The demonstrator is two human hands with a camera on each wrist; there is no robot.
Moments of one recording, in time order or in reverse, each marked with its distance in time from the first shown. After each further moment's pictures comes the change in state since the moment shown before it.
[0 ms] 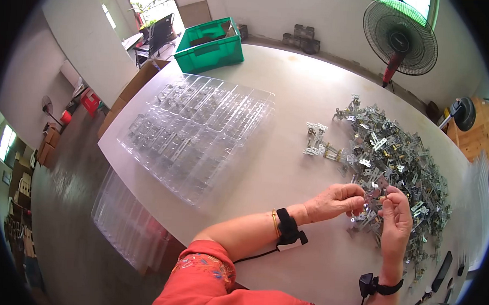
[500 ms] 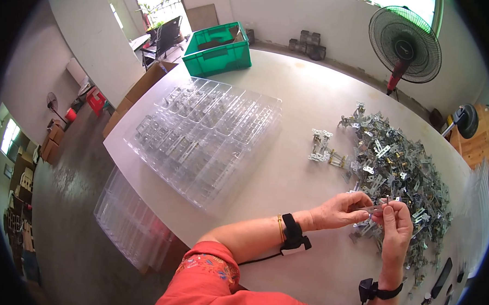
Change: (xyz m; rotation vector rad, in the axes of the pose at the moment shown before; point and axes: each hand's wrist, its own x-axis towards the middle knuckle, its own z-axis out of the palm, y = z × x) left_hand -0.001 -0.001 0.007 0.118 0.001 0.018; right_hand 0.000 -0.002 -0.002 0.241 -0.085 0.074
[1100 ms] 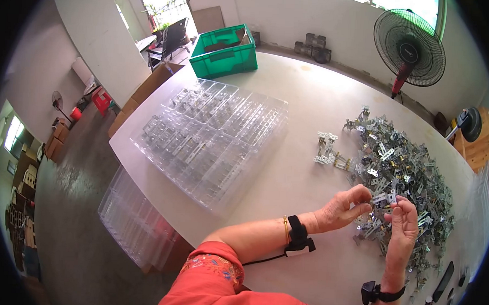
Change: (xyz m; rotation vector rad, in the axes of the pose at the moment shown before) left_hand 0.004 -0.008 0.003 0.341 0.297 0.271; right_hand 0.000 0.001 0.006 -0.045 0.192 -0.115
